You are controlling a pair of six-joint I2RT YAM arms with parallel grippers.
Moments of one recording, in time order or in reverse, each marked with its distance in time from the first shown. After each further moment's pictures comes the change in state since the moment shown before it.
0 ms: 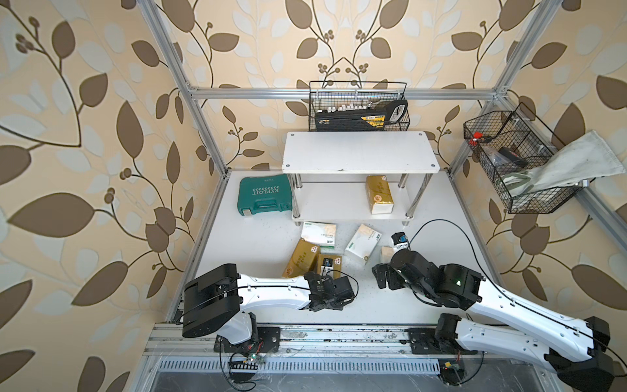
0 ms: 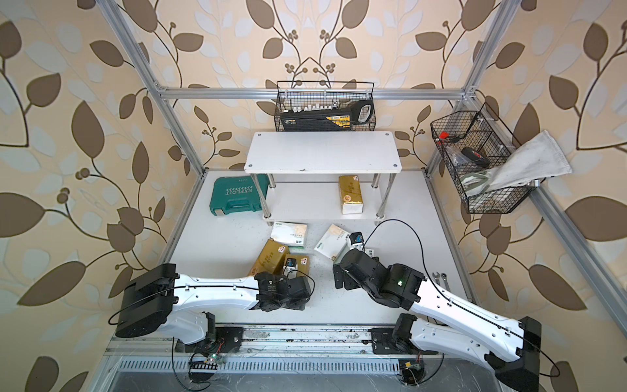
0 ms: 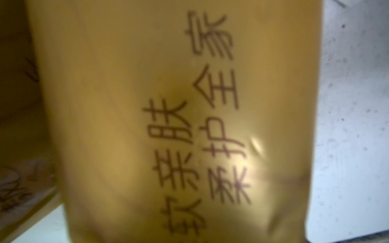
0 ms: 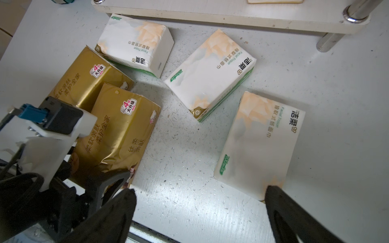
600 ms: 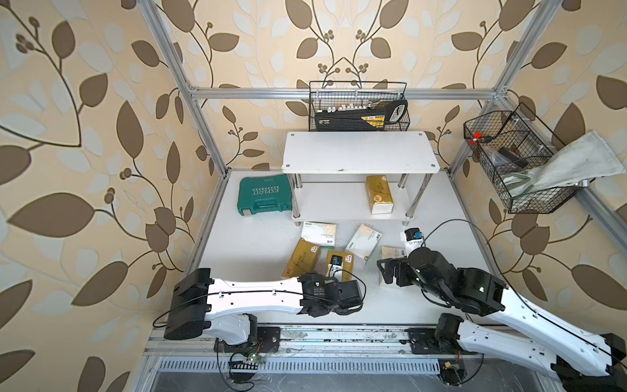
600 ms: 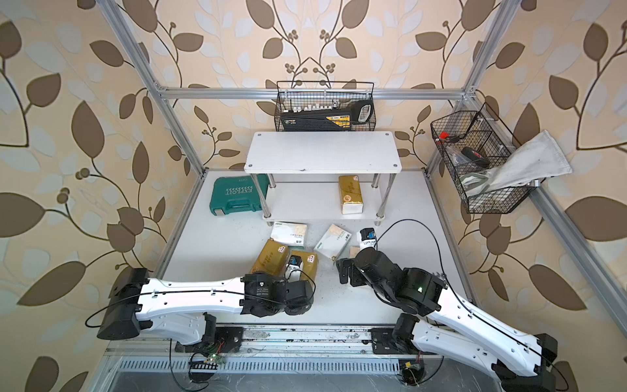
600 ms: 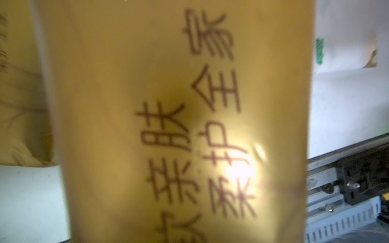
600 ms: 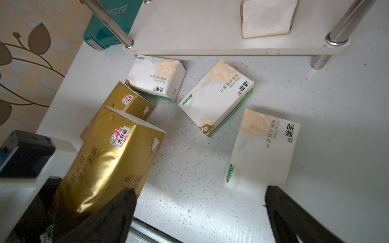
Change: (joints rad) left arm -0.122 -0.108 0.253 -0.296 -0.081 -0.026; right arm -0.029 -0.129 0.042 0.017 -0.002 0.016
